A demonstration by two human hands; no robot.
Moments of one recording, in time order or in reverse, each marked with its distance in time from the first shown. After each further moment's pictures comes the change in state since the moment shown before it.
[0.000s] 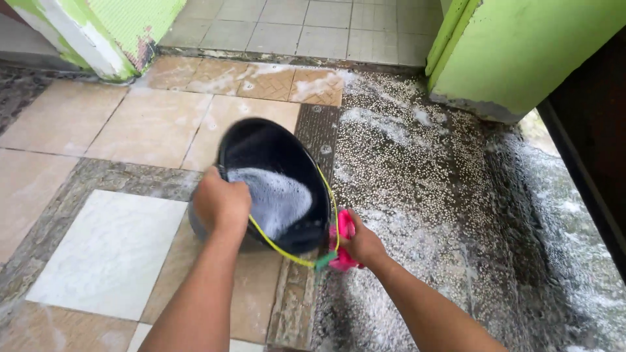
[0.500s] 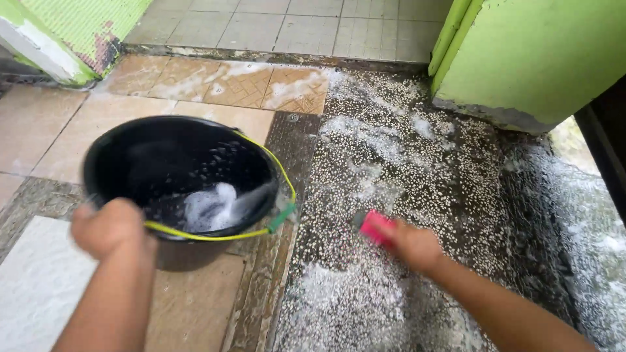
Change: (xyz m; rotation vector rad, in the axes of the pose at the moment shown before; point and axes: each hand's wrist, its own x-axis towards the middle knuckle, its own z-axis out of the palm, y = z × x) left_hand 0.121 -0.034 0.097 -0.139 0.681 -0.198; right_hand 0.152 0.086 -0.170 -0.993 0.070 -0.753
